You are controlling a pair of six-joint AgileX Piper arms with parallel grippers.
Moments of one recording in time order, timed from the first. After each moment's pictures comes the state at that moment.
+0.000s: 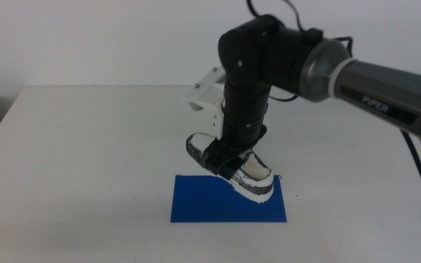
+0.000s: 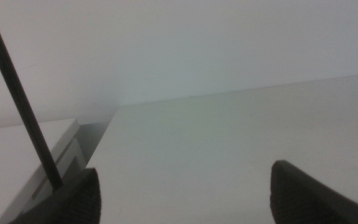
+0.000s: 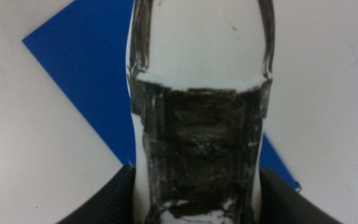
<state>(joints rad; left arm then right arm) 0.04 -0.02 0.03 0.05 0.12 0.07 0.66 2.08 -1.87 -0.01 1.23 -0.25</state>
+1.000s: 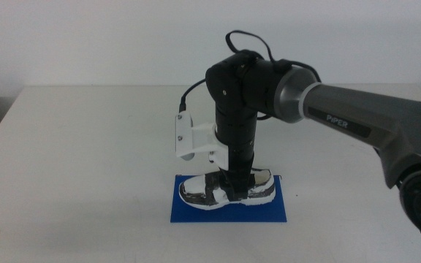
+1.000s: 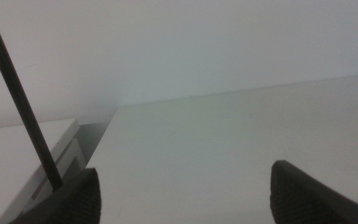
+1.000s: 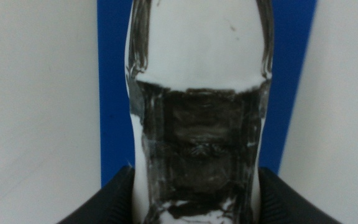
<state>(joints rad) 0.04 -0.02 0.03 0.05 0.12 0.07 0.67 2.19 -1.87 0.00 1.23 -0.92</state>
